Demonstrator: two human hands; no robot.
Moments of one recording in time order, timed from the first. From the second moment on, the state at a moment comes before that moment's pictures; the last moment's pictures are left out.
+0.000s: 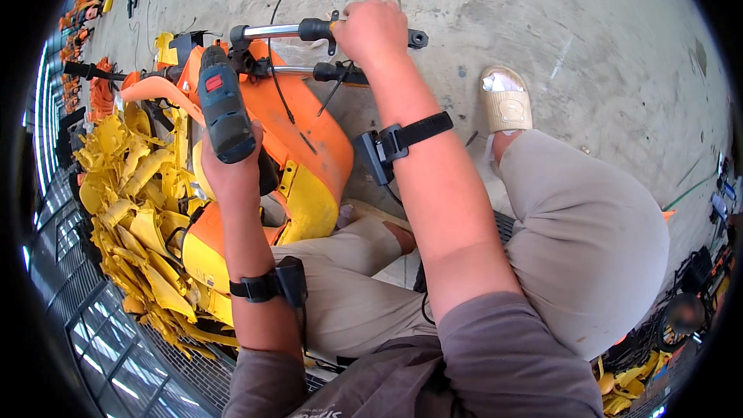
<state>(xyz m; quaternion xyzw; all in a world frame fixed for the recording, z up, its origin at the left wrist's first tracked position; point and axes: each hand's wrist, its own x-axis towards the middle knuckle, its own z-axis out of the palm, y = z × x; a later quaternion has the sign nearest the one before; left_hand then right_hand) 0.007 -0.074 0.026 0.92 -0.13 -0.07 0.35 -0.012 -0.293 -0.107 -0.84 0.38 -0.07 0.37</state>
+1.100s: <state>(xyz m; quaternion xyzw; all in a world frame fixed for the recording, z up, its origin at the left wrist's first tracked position) 0.000 -0.082 0.024 0.91 -0.07 -0.10 0.40 0.008 -0.253 -0.112 -0.82 0.45 -0.15 0.30</state>
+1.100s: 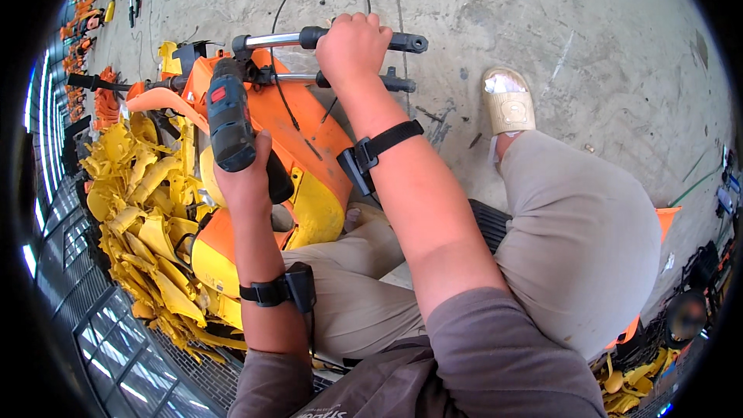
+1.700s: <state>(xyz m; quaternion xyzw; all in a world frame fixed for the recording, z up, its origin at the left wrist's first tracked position) -0.013 -0.100 -0.032 0.72 0.03 -0.37 0.59 -0.033 -0.208 -0.090 -0.24 0.25 0.04 0.94</state>
